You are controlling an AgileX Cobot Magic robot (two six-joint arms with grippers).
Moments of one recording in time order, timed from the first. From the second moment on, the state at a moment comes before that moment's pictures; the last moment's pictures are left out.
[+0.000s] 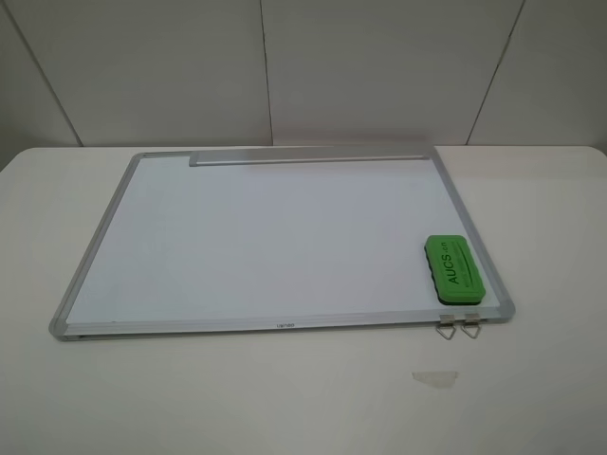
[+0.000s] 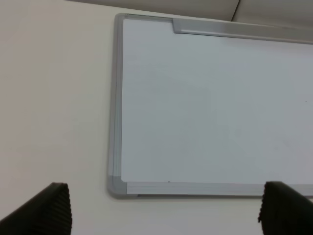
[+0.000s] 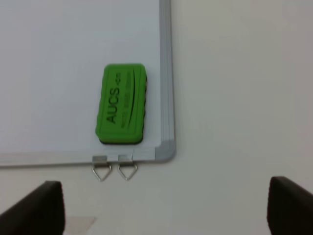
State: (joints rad) left arm 0.01 -0.01 -0.50 -0.11 1.04 -0.09; right arm 0.01 0.29 -0.53 0.00 1.06 0.08
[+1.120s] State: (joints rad) left arm 0.01 -0.01 -0.50 -0.11 1.04 -0.09; right arm 0.01 0.00 -0.53 0.00 1.06 0.06
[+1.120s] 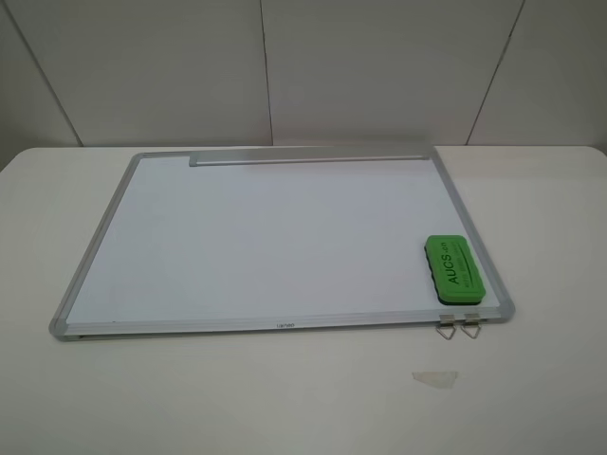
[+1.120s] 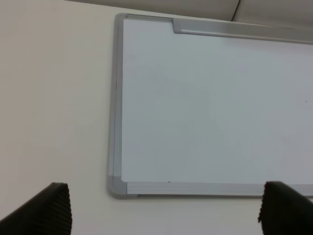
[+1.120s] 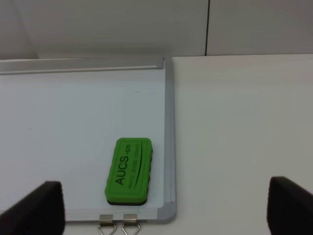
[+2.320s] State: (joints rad) left arm 0.01 -0.01 -0.50 -0.11 1.04 -0.09; right arm 0.01 0.00 -0.53 0.00 1.06 0.06
